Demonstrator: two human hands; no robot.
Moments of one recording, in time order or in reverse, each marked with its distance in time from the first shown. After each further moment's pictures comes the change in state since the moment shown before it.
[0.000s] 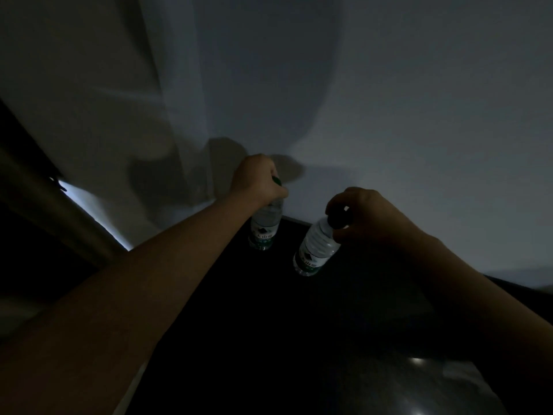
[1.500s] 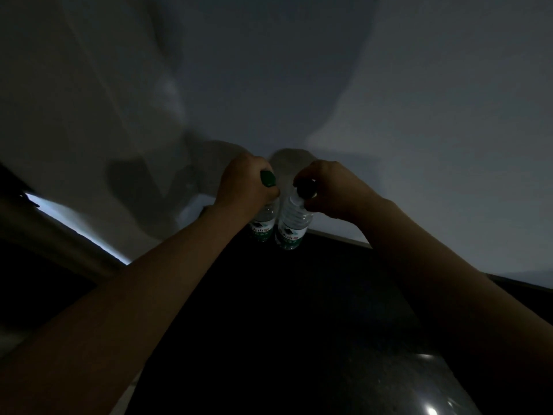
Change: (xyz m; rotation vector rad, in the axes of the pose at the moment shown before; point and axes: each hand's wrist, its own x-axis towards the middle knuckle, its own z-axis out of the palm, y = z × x) left_hand 0.027 -0.005 0.022 -0.046 0.145 0.151; right_hand 0.089 0.010 0.006 -0.016 -0.013 -0.043
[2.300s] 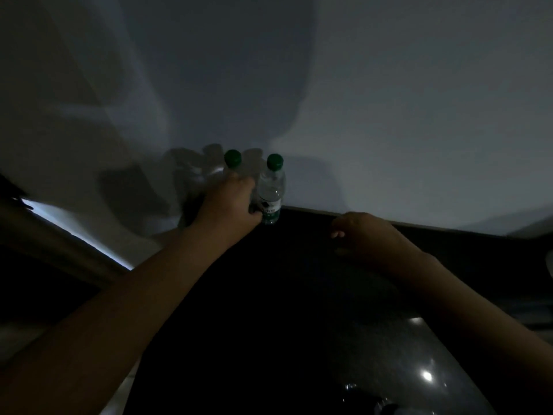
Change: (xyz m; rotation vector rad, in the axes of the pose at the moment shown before) left_hand -0.095 0.049 -0.025 0.259 -0.218 0.077; right_hand -0.166 0.018 0.018 -0.126 -0.191 0.231
